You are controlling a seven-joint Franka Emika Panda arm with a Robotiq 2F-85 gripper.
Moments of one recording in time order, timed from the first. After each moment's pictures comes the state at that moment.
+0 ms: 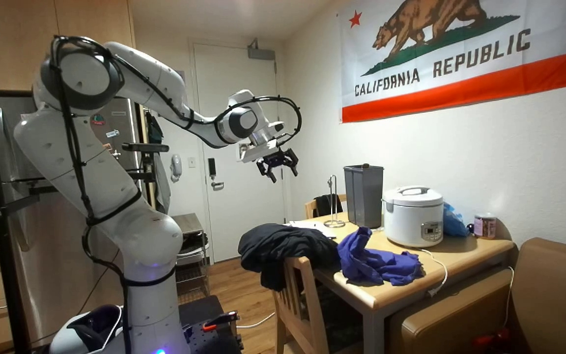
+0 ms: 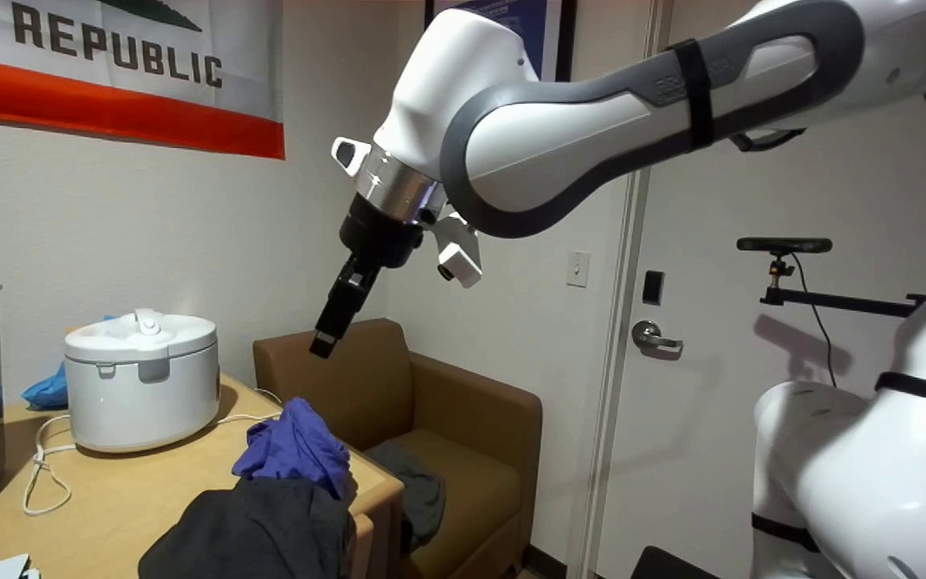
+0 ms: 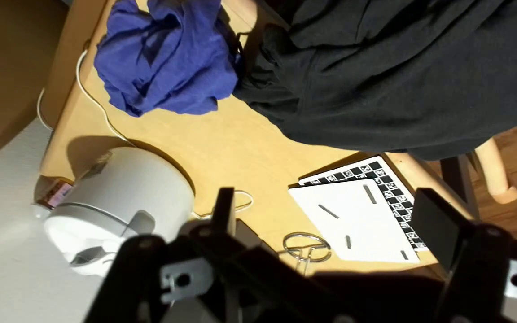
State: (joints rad) arm 0.30 -0.52 0.10 -2.47 -0.13 2.47 -0.28
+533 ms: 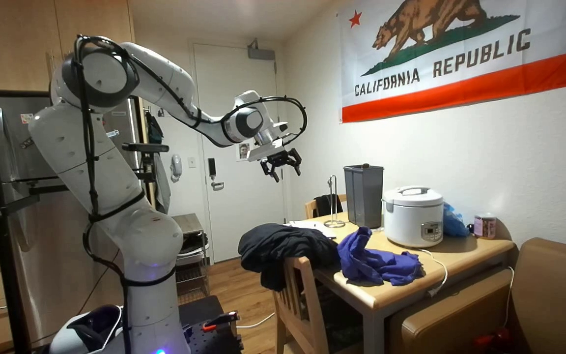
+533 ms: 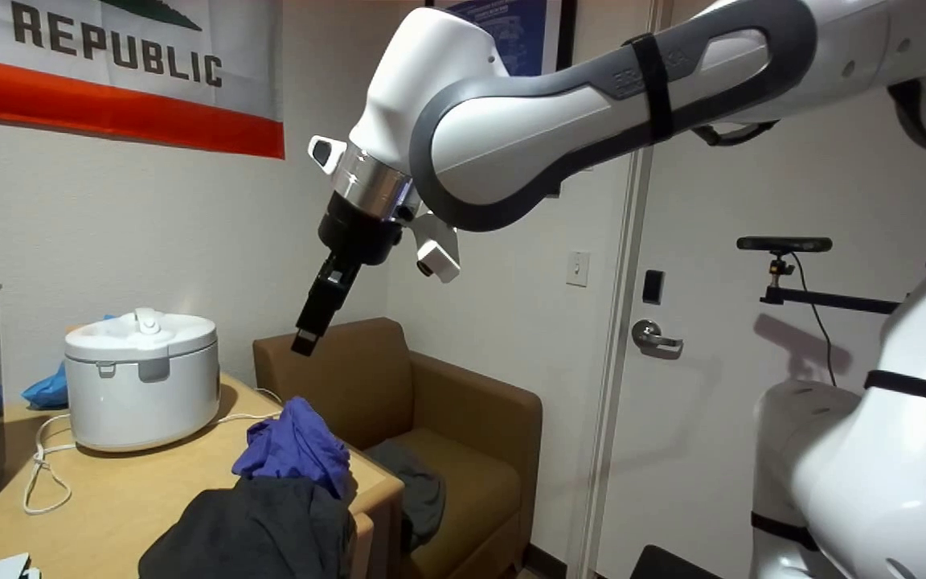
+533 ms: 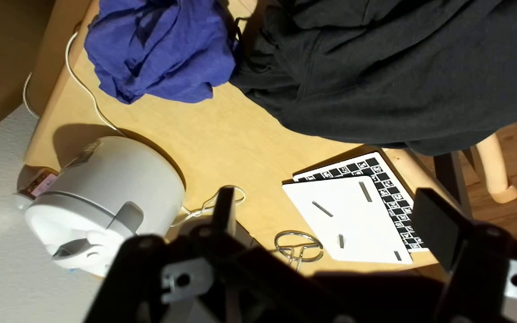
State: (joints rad) arm 0.30 -0.45 0.10 -2.41 -0.12 2.47 -0.31
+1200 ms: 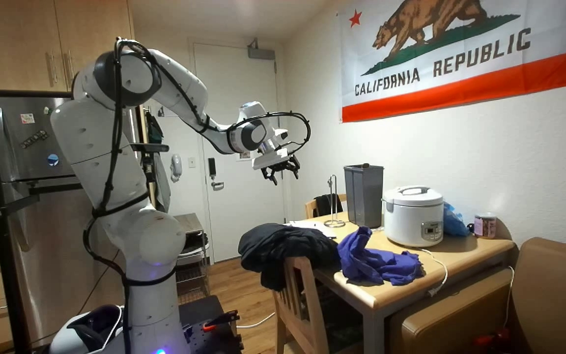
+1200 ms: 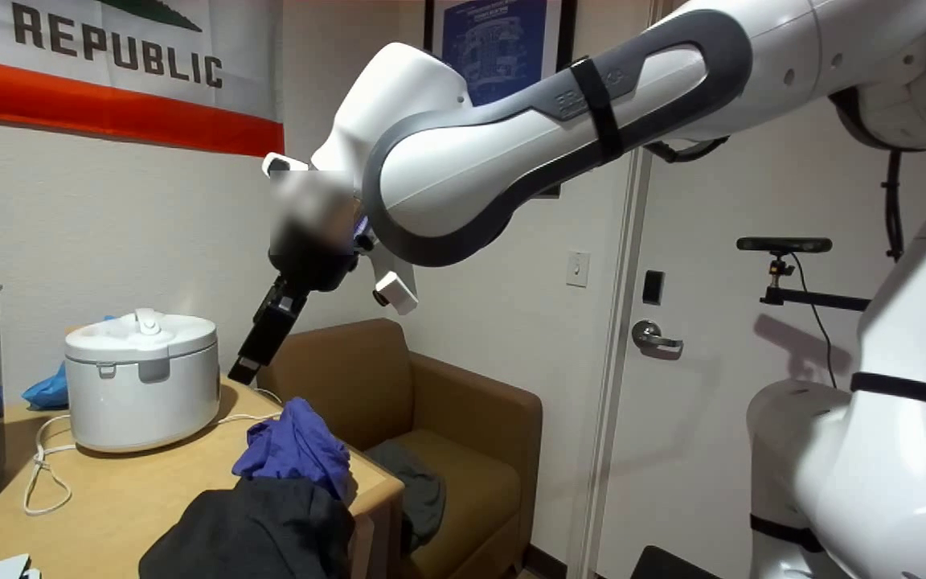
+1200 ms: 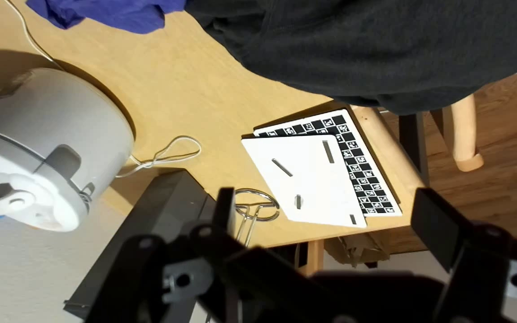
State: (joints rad) arm 0.36 -0.32 0.09 -2.39 -0.01 2.66 -0.45
